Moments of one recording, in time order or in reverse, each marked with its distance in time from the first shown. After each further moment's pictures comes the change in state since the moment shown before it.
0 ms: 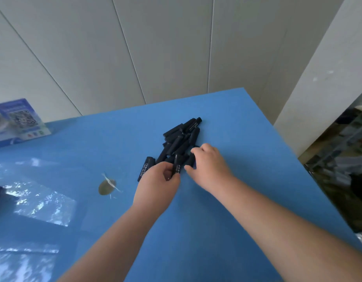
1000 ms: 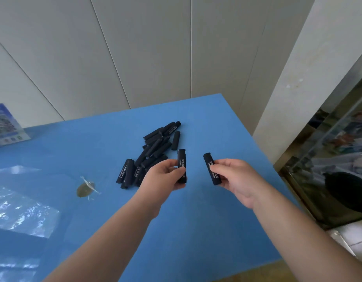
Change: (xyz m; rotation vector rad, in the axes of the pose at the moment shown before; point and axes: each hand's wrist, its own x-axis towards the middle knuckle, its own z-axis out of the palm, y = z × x) left_hand -0.015 0.053 0.036 -0.647 -0.249 -0.151; right_hand -0.068 0.089 -0.059 1.216 -0.109 0.478
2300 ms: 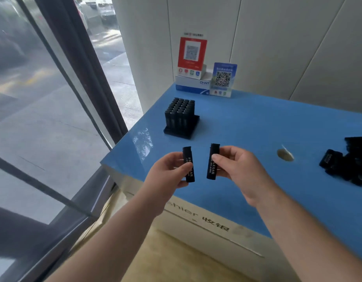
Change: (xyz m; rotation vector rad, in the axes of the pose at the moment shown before) left_hand -0.289 -0.098 -0.414 -0.212 0.542 0.150; right_hand -0.172 0.067 0.476 -0.255 -0.580 -0.294
